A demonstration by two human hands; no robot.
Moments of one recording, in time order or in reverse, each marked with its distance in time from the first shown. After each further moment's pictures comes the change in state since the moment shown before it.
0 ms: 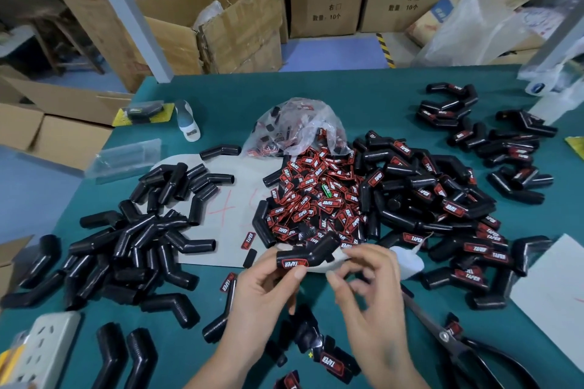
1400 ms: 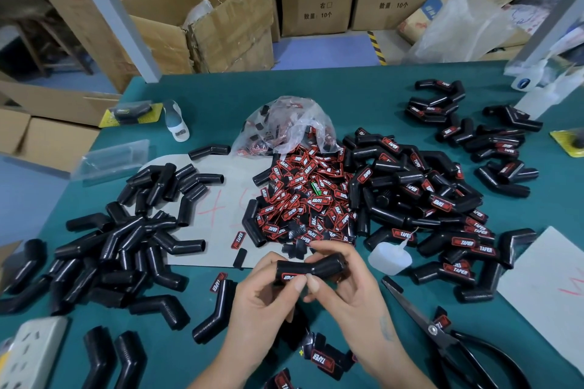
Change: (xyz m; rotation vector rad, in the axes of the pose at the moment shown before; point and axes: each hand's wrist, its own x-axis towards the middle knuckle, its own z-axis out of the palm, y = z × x) left_hand -0.011 0.003 0.012 0.087 -0.027 0.092; right_hand 0.009 -0.005 -0.004 0.463 -0.224 0.365
